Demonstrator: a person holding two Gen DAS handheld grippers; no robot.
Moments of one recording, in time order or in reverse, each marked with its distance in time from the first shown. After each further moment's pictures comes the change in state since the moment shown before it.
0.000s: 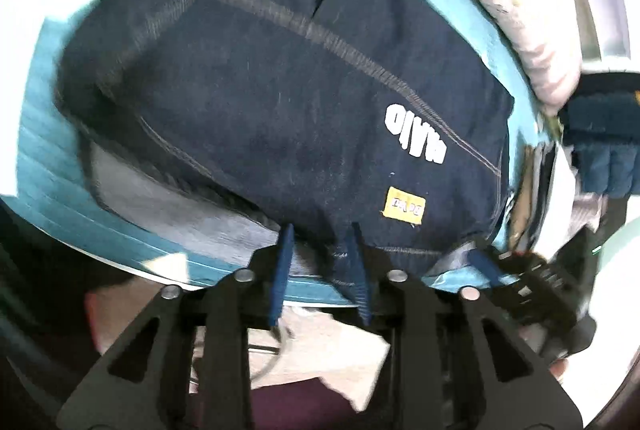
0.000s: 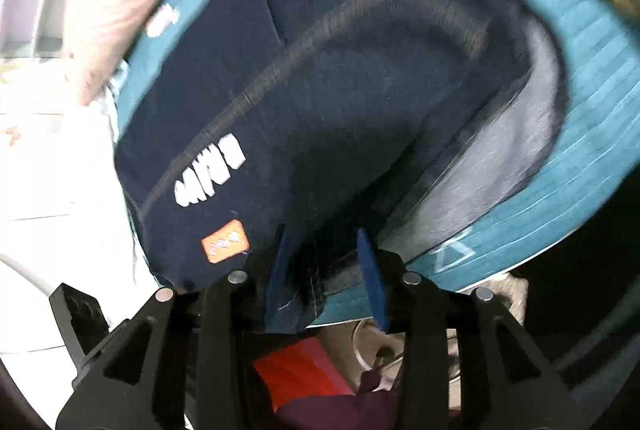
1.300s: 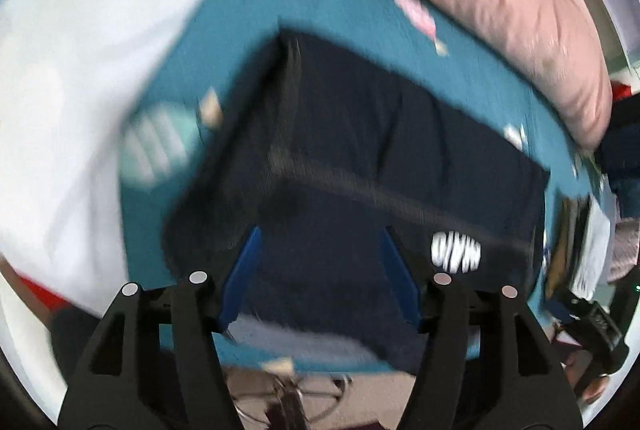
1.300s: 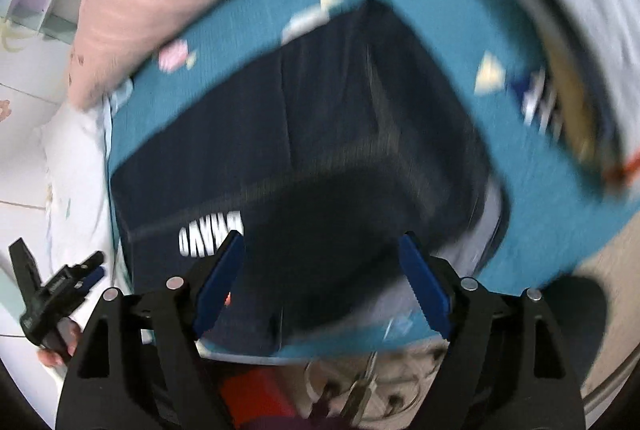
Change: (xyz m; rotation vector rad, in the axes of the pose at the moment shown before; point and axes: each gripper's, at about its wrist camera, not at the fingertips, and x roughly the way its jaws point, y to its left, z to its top) left arm -0.042 0.011 0.087 0.025 -0.104 0.179; right arm -0.043 0.018 0.029 -0.129 -0.073 -0.129
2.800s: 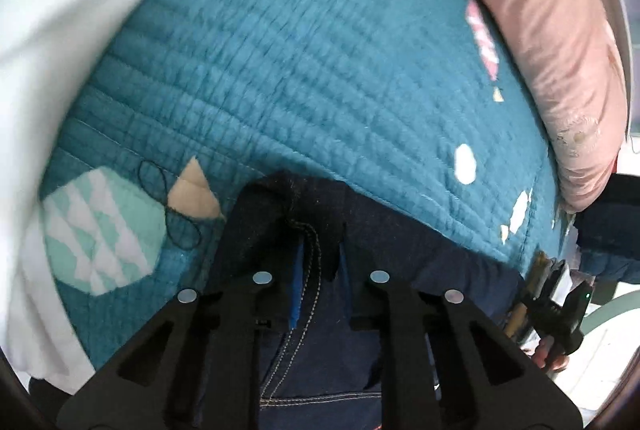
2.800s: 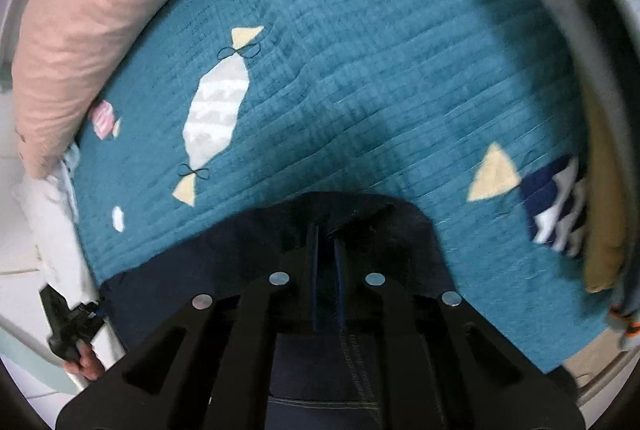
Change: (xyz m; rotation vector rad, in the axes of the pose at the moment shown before) left arm 0.083 0.056 0.103 -0.187 0.113 -0.162; right arm 0.061 -0.055 0.135 0.117 0.067 -0.017
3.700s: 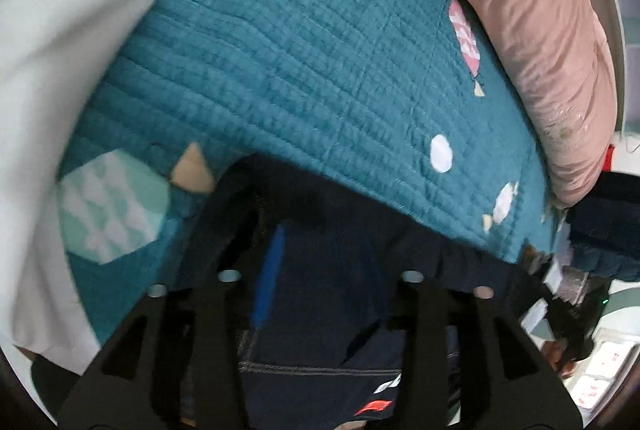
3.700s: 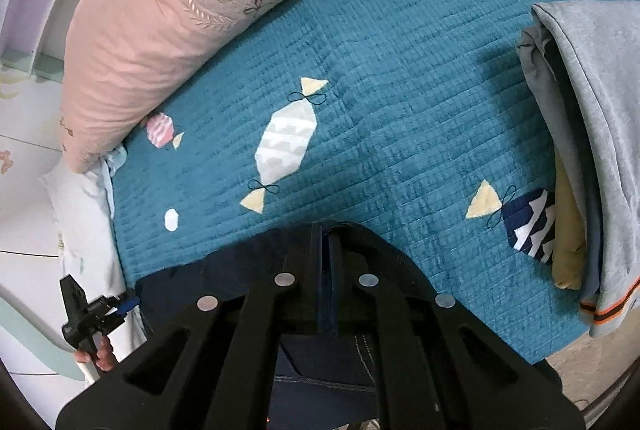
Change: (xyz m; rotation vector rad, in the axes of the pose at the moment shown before) left arm -0.014 -0.012 0.000 -0.027 0.049 -0.010; right arm -0.074 0.036 -0.007 -0.096 -0.105 0.033
